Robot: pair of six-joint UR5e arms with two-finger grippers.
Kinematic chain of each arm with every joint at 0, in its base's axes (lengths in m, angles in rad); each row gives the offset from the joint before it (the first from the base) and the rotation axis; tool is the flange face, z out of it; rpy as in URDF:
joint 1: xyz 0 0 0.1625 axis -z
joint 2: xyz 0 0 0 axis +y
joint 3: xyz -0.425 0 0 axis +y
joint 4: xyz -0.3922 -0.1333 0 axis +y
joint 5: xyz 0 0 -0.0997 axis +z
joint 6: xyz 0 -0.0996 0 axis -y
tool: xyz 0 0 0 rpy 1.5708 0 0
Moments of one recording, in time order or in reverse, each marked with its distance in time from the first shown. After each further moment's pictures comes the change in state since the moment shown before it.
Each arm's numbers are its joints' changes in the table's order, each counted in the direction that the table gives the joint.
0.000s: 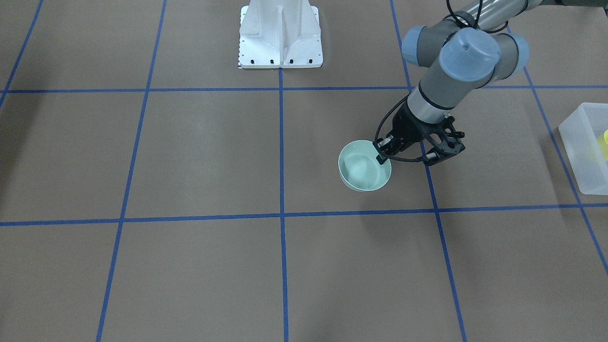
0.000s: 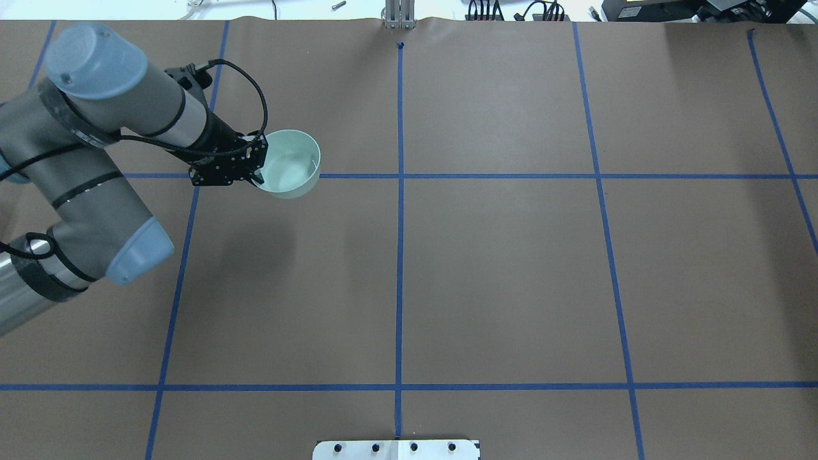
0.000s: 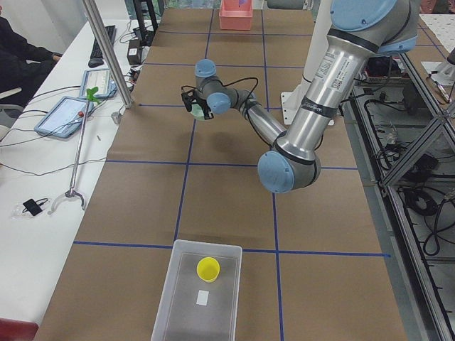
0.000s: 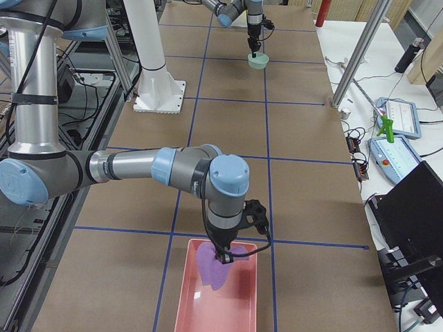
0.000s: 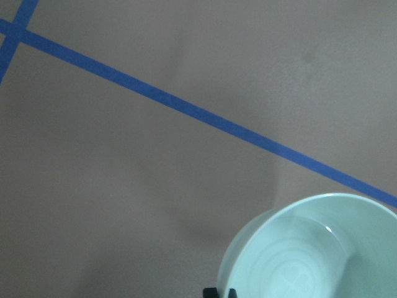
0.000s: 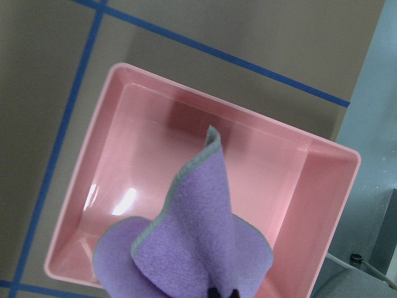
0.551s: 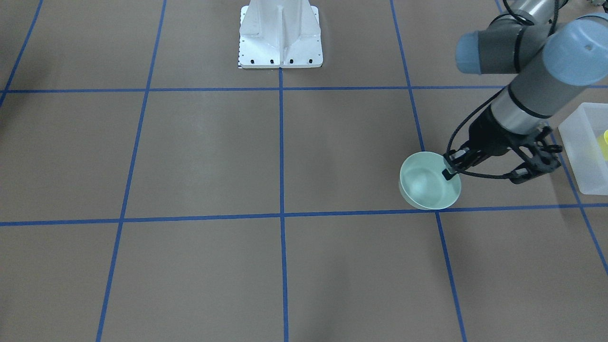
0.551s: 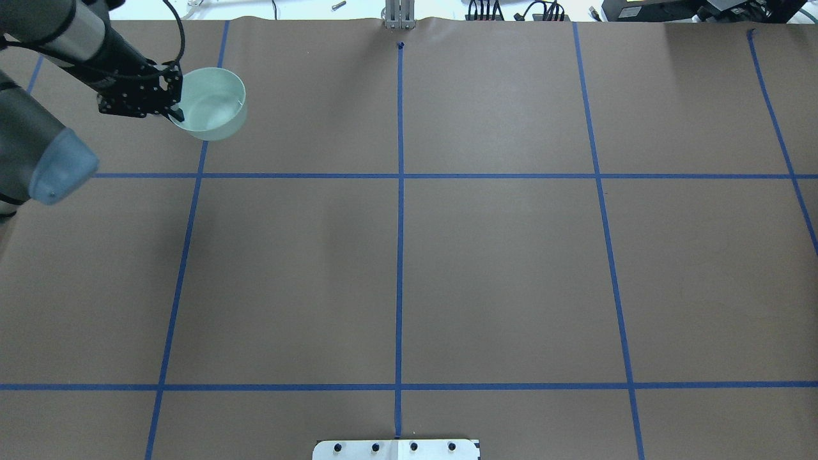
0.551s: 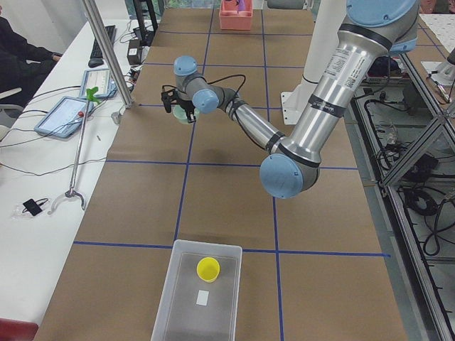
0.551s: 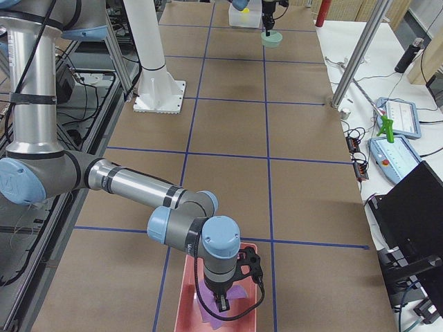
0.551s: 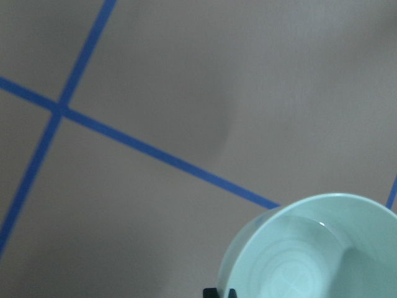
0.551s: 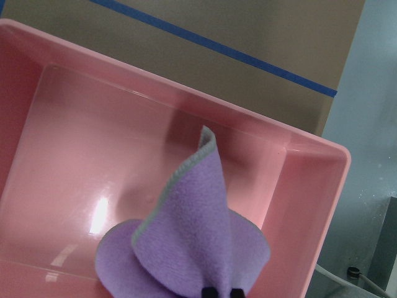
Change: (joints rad) left arm 0.240 -0.018 -0.004 -0.172 0.105 0.373; right arm -0.001 0.000 0.231 -0.266 -0.013 0.027
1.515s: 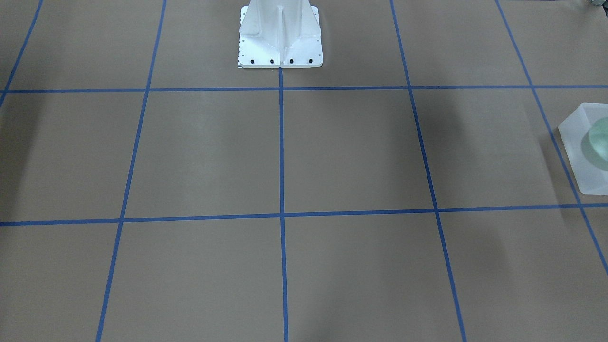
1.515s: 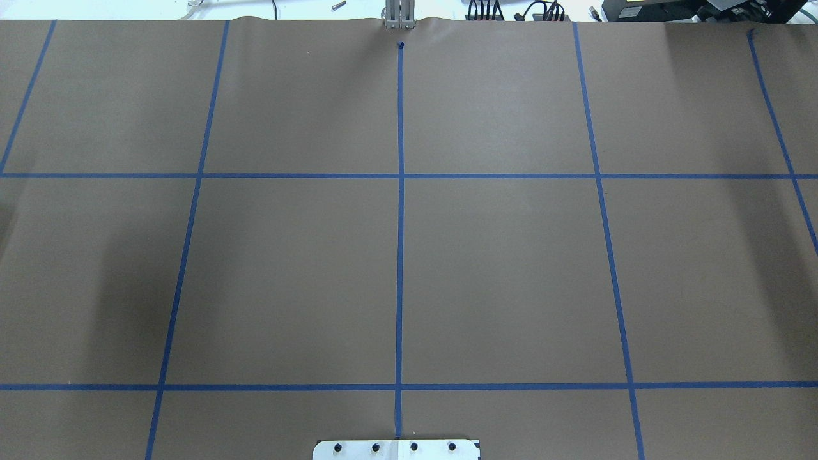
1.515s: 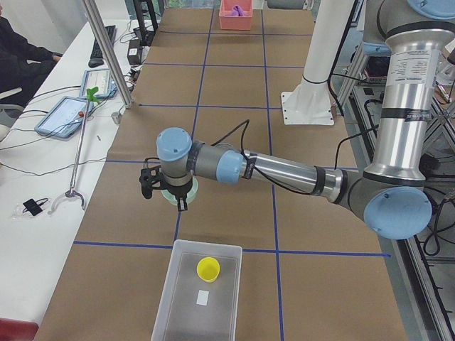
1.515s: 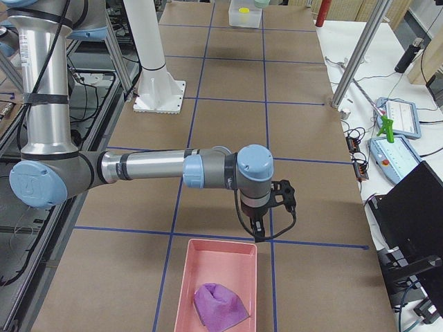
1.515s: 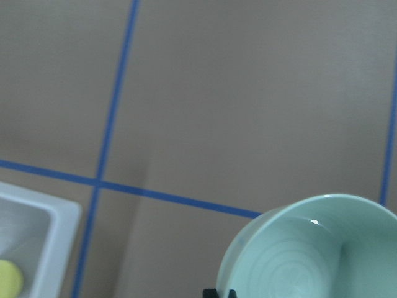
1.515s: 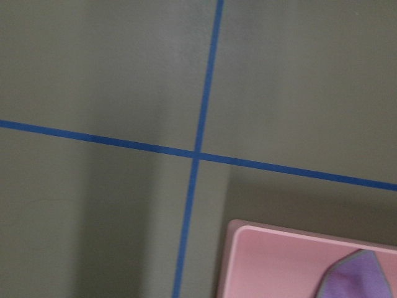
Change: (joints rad) left arm 0.491 -0.428 -0.025 -0.073 0.121 0.720; right arm 0.205 -0.072 -0.299 0.119 -0.220 0.478
